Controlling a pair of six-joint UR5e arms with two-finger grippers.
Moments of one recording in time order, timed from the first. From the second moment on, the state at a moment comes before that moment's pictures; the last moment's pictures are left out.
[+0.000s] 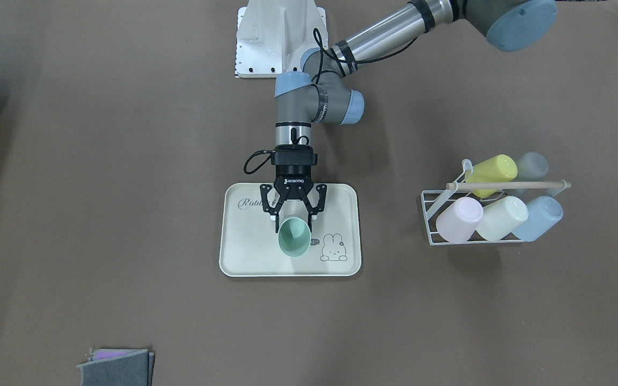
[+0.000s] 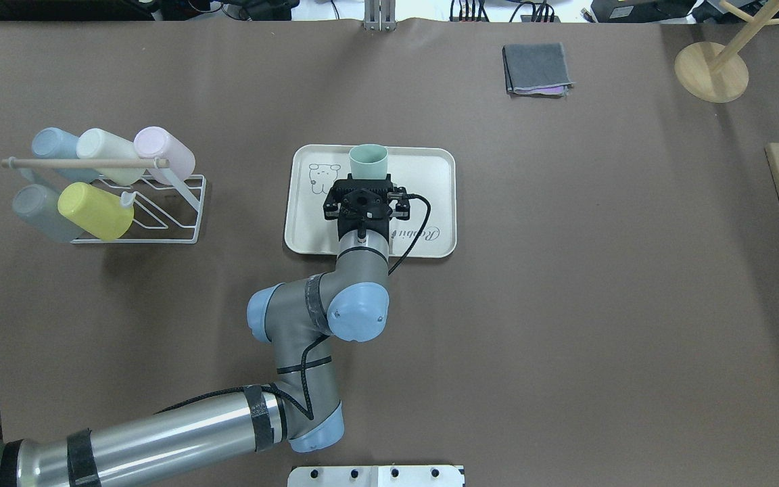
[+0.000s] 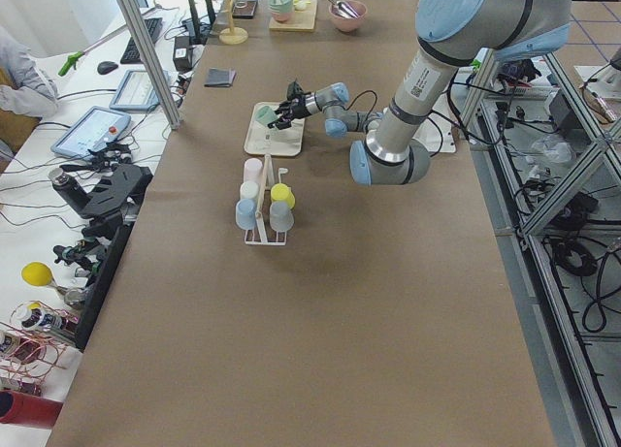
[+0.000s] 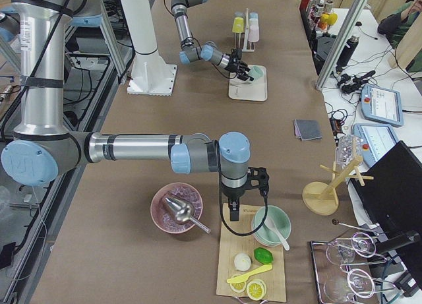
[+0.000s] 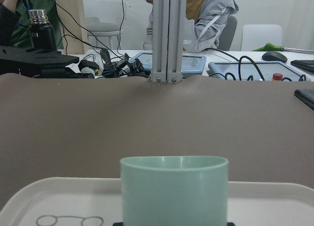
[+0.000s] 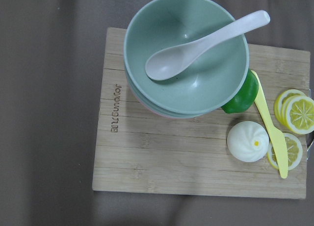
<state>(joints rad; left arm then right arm) -0.32 -2.44 -1.08 -2.31 -0.73 -1.21 1.56 -1.66 1.71 -1.52 2.22 0.03</state>
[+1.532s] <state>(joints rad) -0.26 -2.40 -1.10 -2.33 -0.63 -1.21 1.56 -1.66 1.72 -1.52 2.22 0.03</state>
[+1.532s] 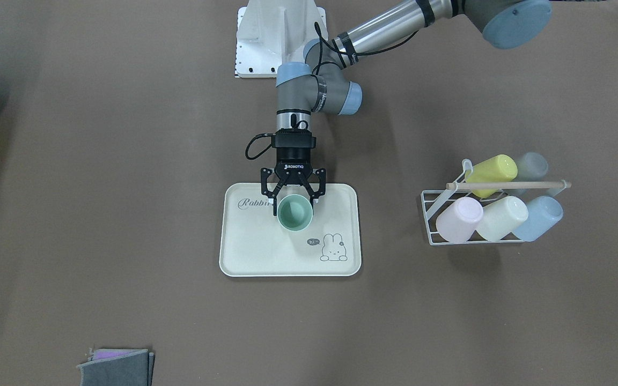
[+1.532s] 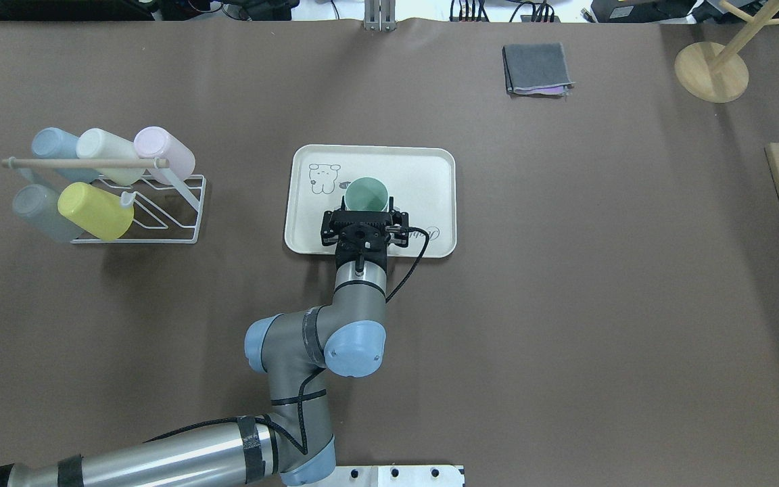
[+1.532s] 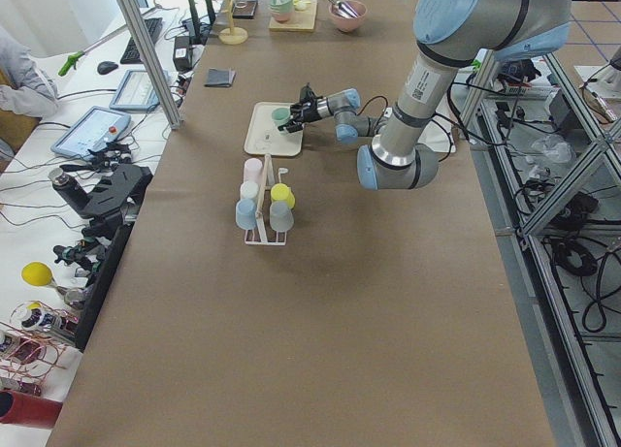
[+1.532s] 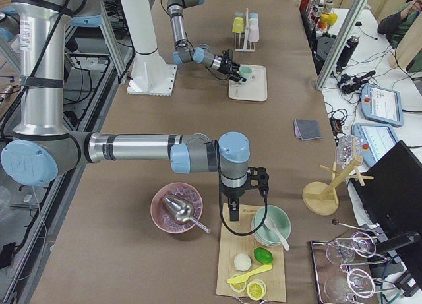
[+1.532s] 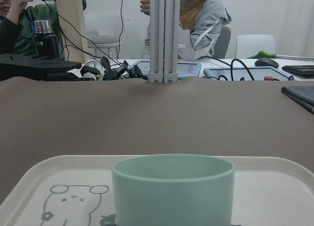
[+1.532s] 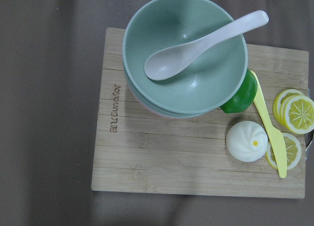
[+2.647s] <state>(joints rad) -0.25 -2.30 -1.33 -2.37 -0.64 -1.18 1.56 -1.67 1.72 -1.51 2.22 0.03</state>
